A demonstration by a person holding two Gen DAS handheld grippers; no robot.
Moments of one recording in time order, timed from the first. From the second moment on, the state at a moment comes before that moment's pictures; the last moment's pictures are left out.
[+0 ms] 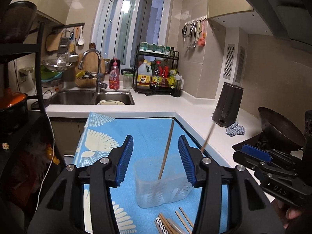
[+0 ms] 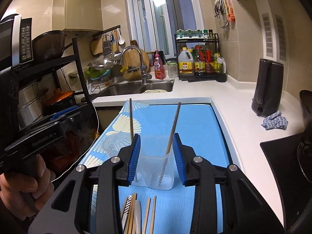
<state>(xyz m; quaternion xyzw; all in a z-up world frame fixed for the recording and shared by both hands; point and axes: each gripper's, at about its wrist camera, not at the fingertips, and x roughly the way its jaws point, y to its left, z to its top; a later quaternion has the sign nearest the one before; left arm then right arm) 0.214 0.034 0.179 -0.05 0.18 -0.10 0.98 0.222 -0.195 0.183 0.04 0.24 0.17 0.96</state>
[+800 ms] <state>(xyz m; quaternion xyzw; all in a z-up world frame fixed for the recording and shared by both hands) 0.024 0.013 0.011 -0.07 0.26 -0.08 0.96 0.031 -0.236 0.048 0.10 0.29 0.16 0.94</state>
